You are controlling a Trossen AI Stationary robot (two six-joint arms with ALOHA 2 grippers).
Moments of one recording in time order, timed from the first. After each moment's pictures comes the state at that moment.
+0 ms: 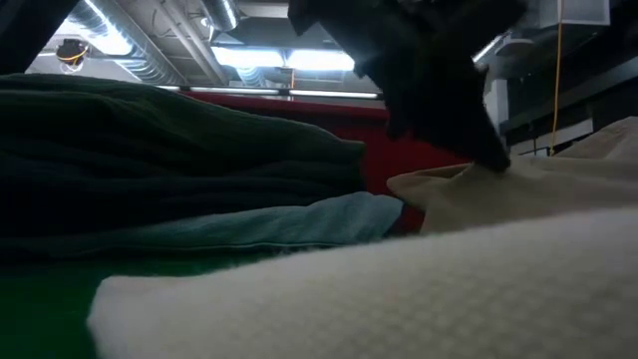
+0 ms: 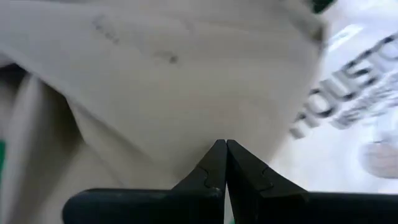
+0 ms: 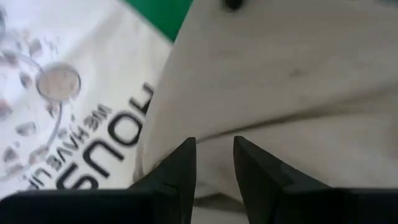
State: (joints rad) left arm -0.19 2.24 1.76 -0.32 -0.13 -0.14; right arm 0.88 1.59 1.13 -1.08 0.46 1.14
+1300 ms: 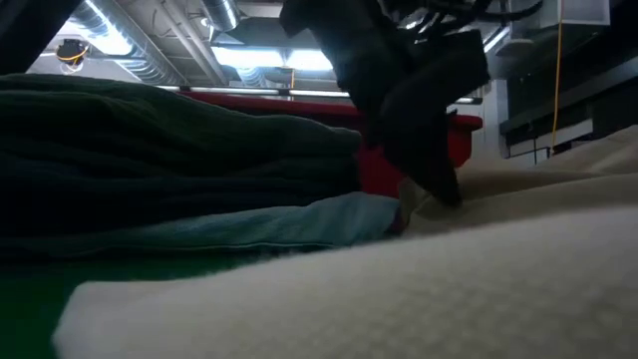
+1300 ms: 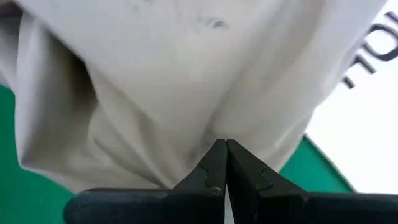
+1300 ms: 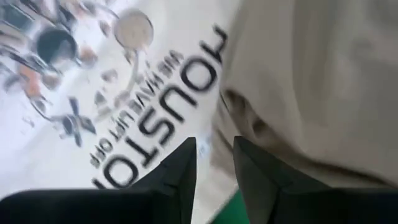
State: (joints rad) left arm -0.19 2.26 1.77 -0.49 -0.22 -0.12; right arm 0.88 1.59 1.11 -0.94 0.22 1.16
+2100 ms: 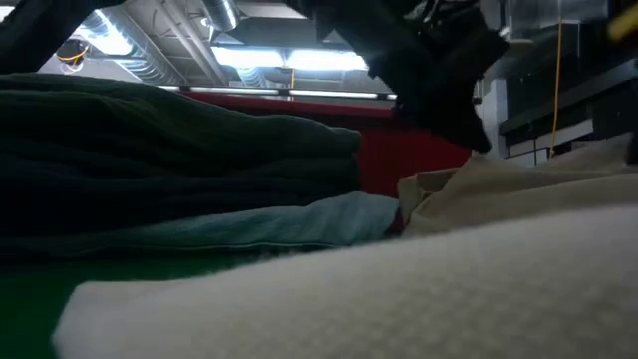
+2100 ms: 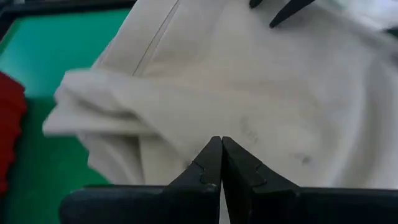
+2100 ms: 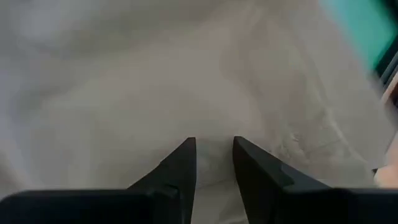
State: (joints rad) left arm -0.08 2.26 1.86 -0.33 -0.22 -0.02; right arm 0.78 1.52 0.99 -1.34 0.43 1.51
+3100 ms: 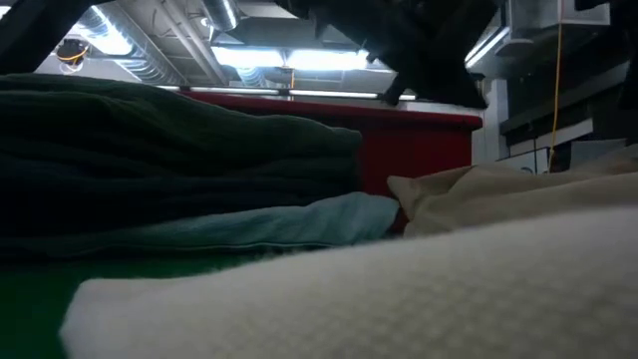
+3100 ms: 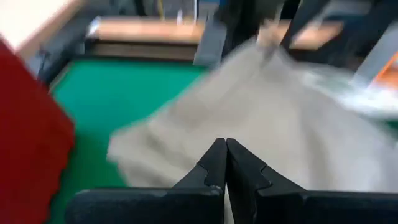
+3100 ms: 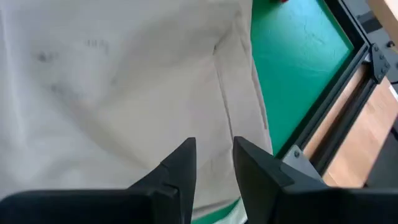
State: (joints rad) left arm -0.03 2.18 1.79 -0.16 -0.21 -0.07; right arm 0.76 1.42 1.10 -1.57 0.45 1.51
